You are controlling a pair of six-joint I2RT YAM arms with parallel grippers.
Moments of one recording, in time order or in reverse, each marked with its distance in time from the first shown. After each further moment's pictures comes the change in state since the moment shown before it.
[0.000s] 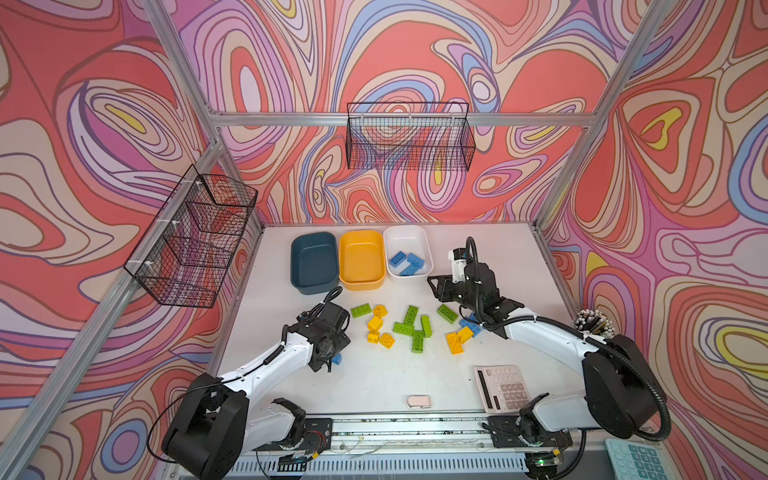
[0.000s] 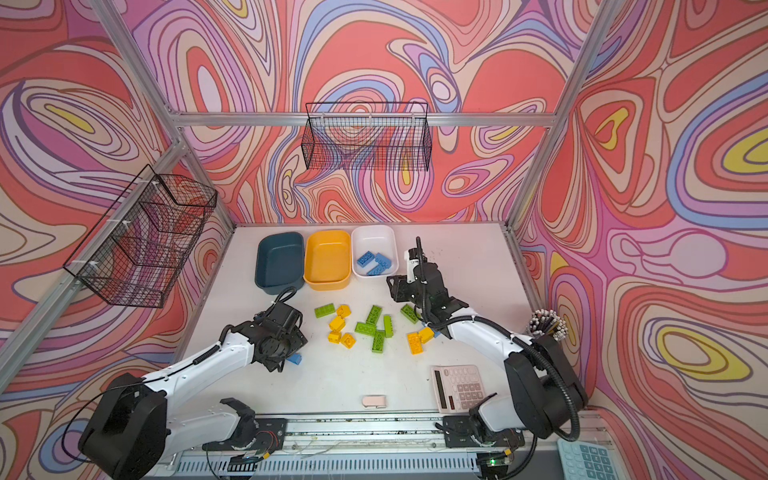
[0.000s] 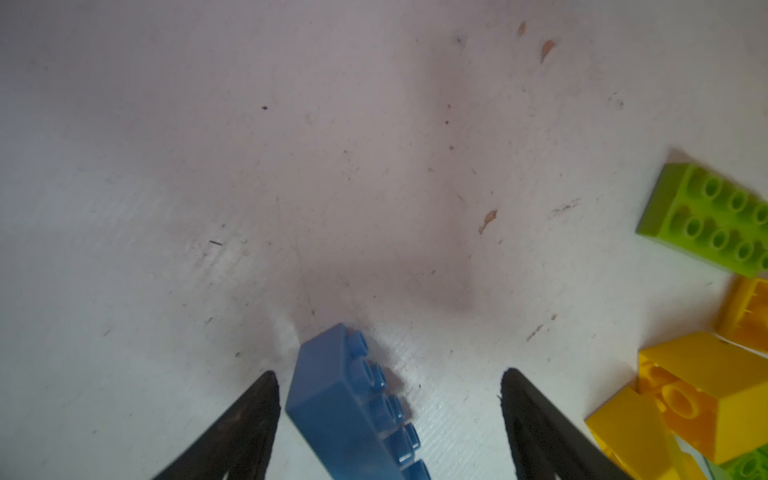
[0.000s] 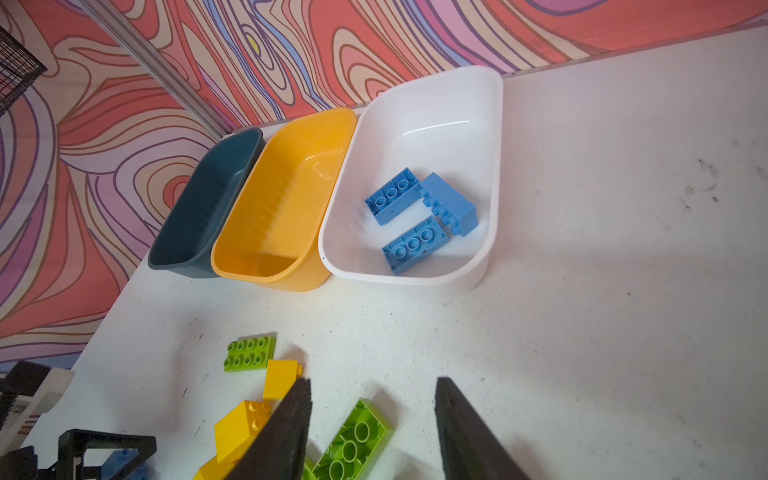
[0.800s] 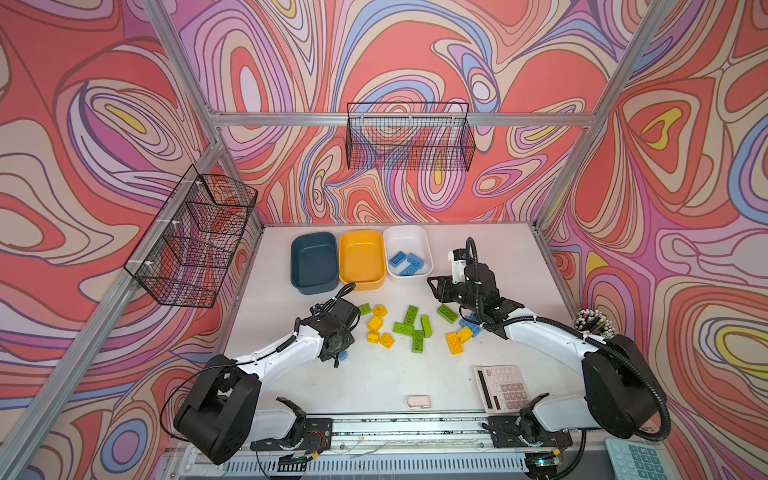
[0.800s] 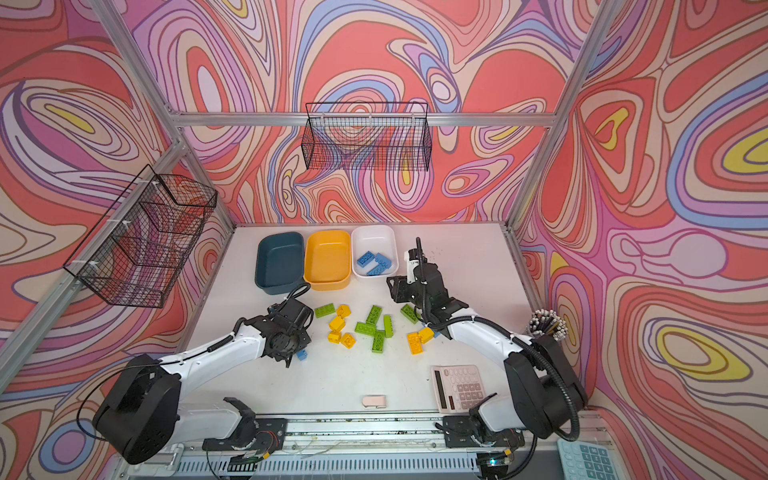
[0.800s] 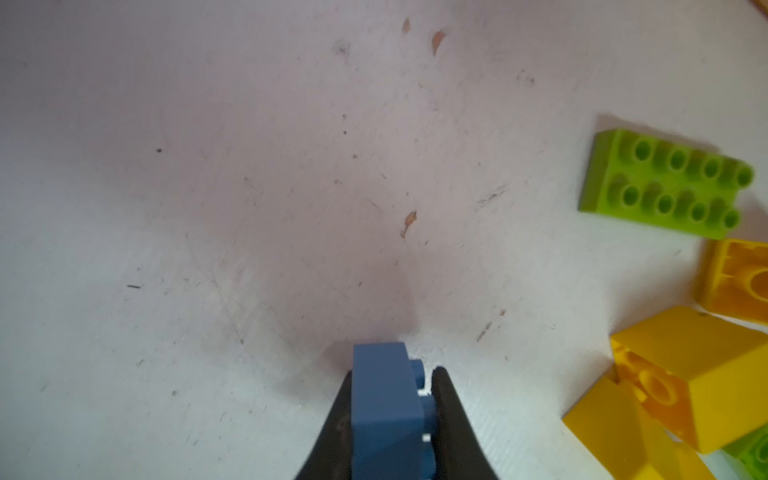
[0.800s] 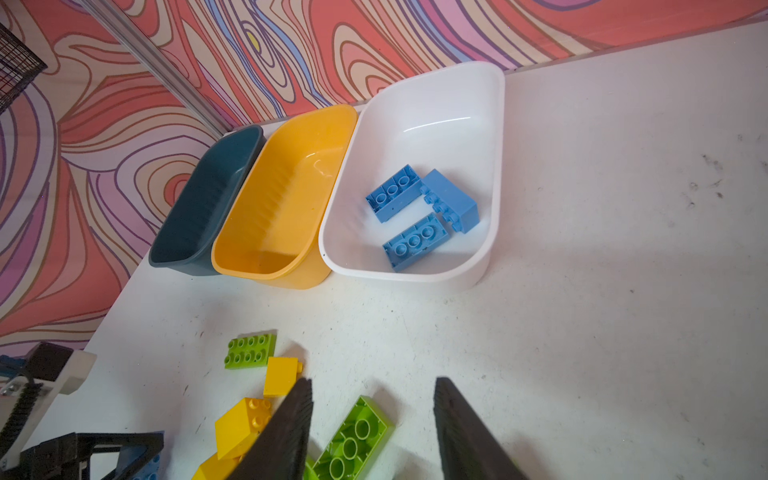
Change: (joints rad) left arm -0.068 0.098 0.077 0.039 -0.046 0.106; right arm 0.000 0.000 -0.006 0.002 -0.010 0.003
